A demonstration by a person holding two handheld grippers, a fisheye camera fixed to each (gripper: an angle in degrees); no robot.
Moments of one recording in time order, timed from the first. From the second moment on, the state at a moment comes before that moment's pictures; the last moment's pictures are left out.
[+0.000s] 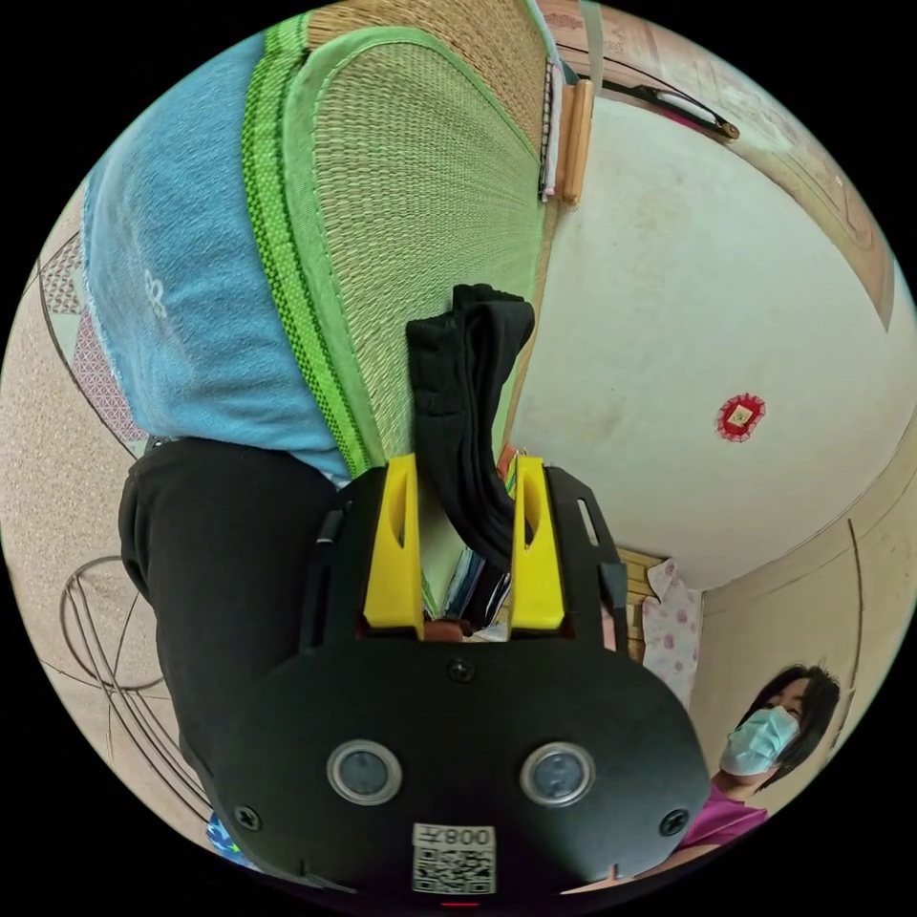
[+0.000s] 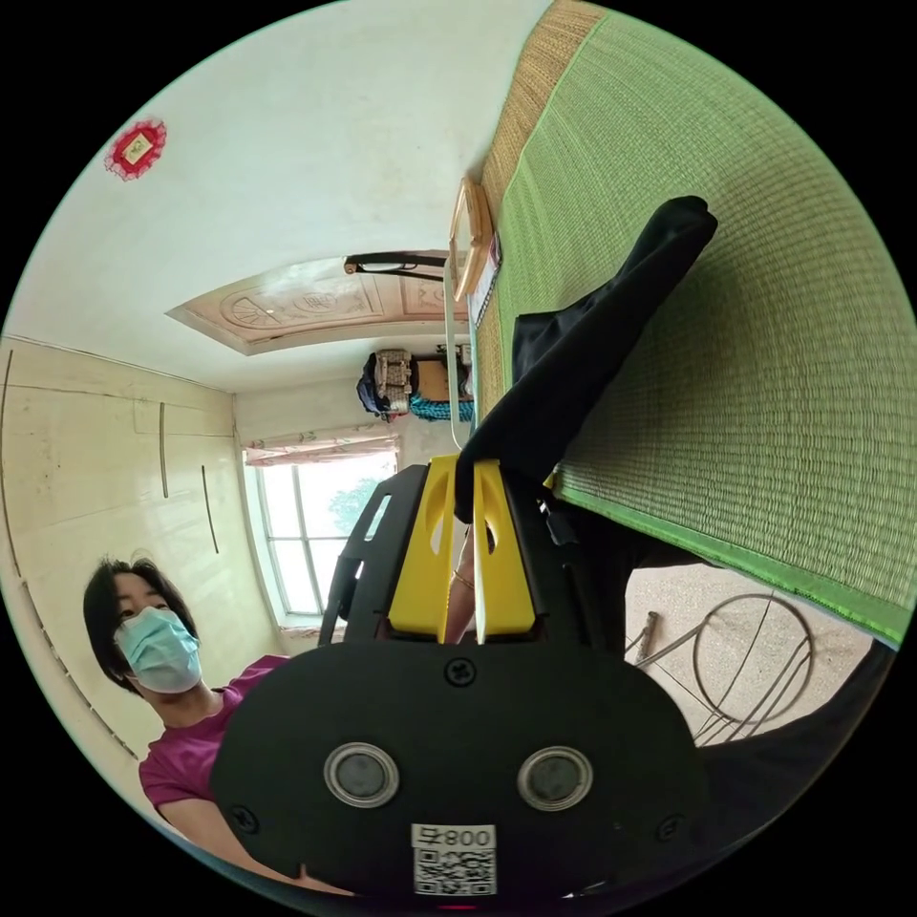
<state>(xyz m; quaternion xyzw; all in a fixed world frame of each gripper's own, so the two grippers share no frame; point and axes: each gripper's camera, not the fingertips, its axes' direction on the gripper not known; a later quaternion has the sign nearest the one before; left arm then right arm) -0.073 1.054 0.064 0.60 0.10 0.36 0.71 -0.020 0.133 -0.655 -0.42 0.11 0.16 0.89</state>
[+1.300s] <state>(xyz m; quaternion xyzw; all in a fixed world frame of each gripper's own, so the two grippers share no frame) 0.086 0.929 0.055 0.59 0.07 0.36 0.72 0.007 0.033 -0.770 -0.40 0.12 0.19 0.89</state>
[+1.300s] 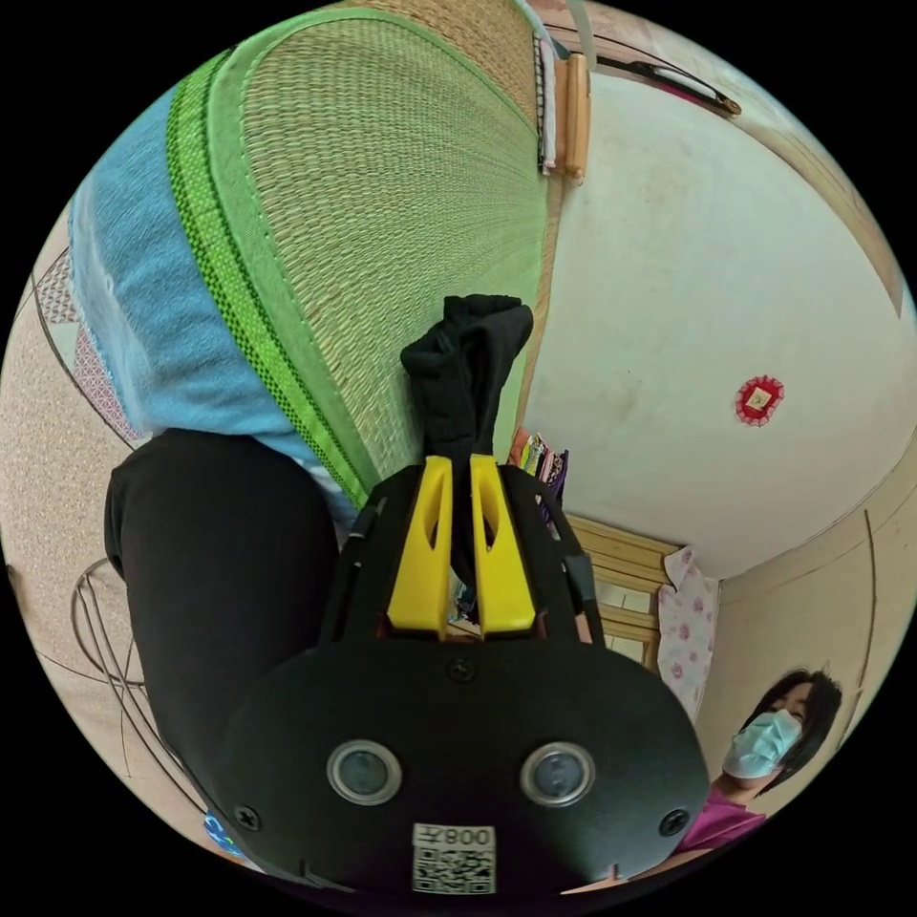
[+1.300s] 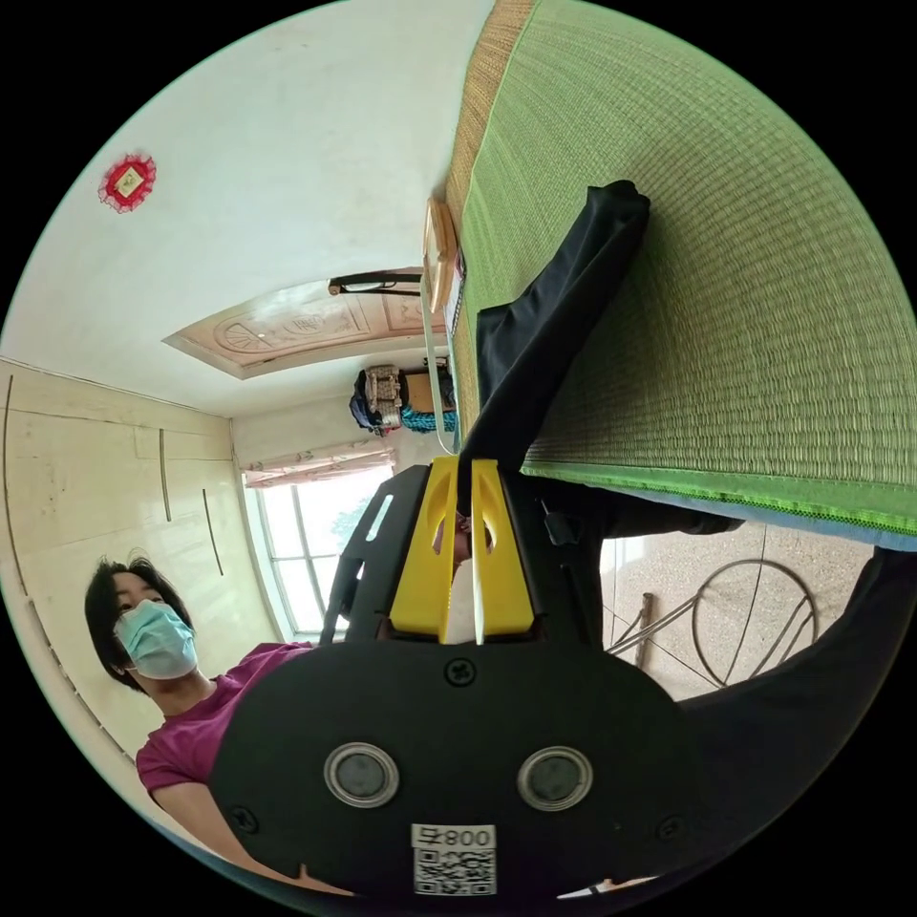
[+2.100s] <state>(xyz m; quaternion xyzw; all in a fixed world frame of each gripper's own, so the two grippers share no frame) 0.436 0.771 0.233 0.56 -0.03 0.45 0.69 -0.110 -0.115 -0.881 -0.31 0.04 0.11 0.94</state>
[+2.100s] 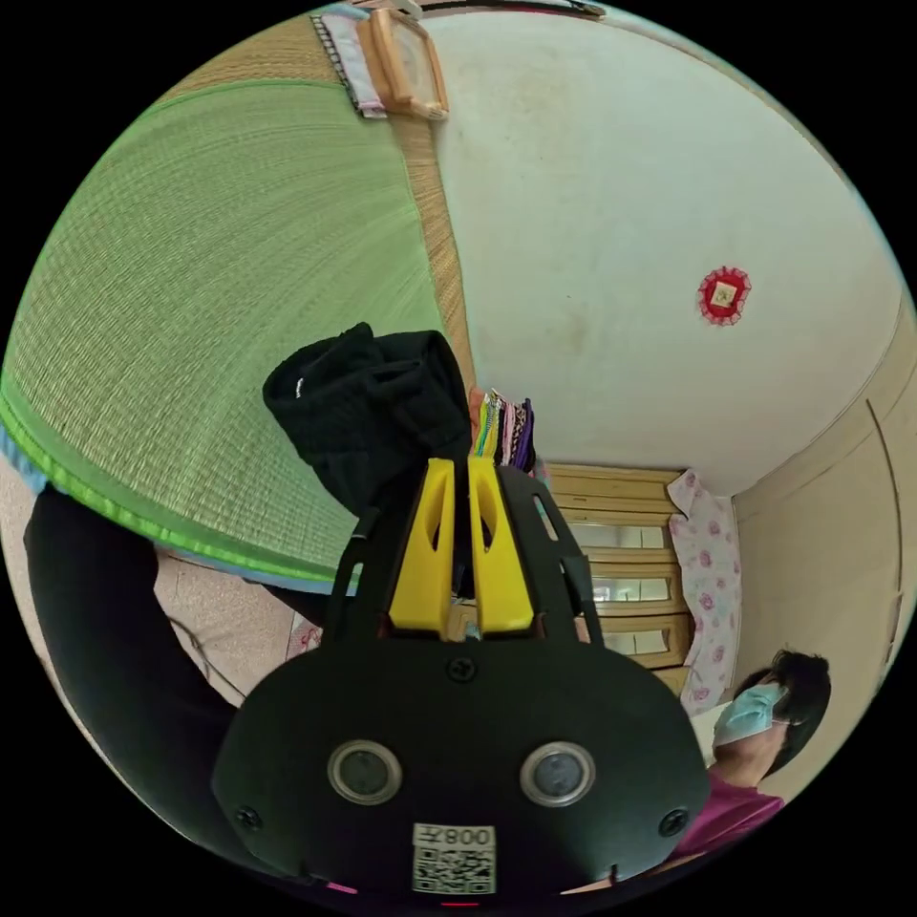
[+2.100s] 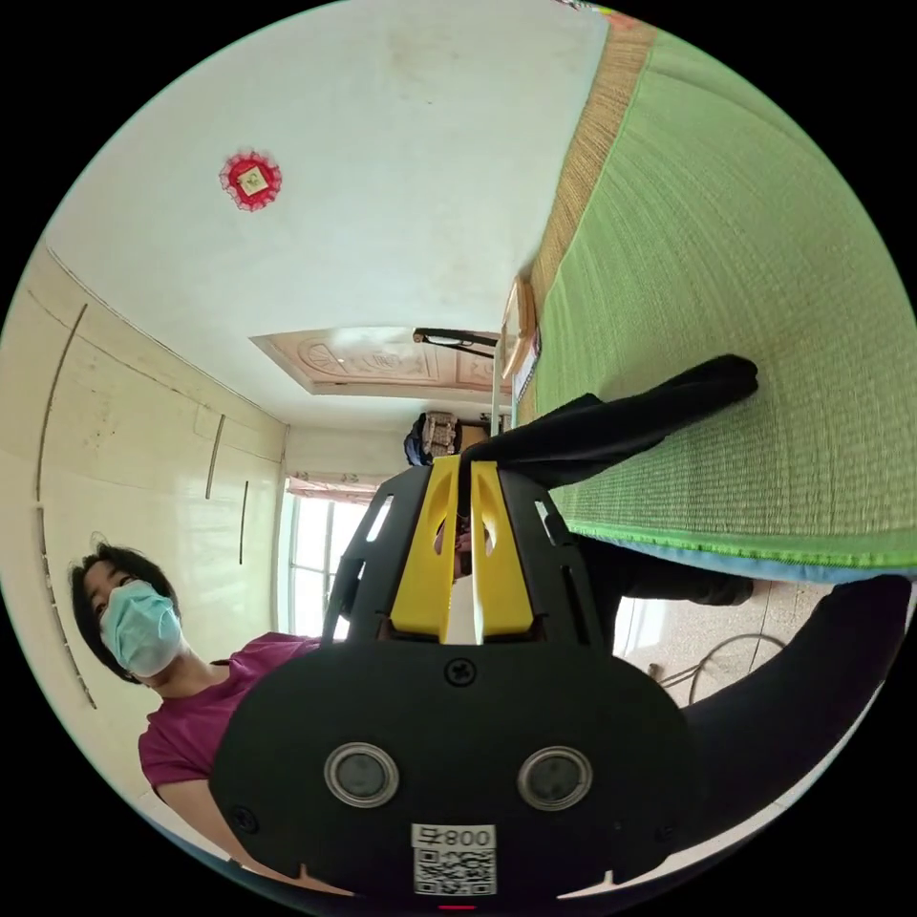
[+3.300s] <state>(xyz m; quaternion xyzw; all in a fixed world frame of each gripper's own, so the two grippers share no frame) 1.124 0.062 0.856 0.18 -0.34 0.58 0.72 -0.232 -0.328 -1.307 0.08 0.15 0.00 0.99</state>
